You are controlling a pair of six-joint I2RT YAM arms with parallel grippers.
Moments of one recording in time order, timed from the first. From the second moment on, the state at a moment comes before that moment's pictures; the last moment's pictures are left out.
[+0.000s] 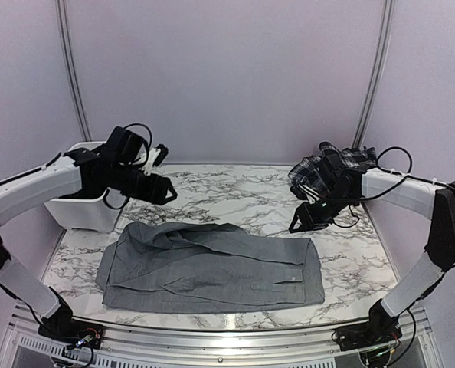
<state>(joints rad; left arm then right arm) -0.59 1.45 1.21 -0.59 0.12 -0.20 0.38 1.55 1.13 -0.79 -0.41 0.07</state>
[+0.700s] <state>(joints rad) -0.80 2.27 1.86 -0.68 0.03 -0.06 0.43 1.69 0.97 -0.66 -0.39 0.16</state>
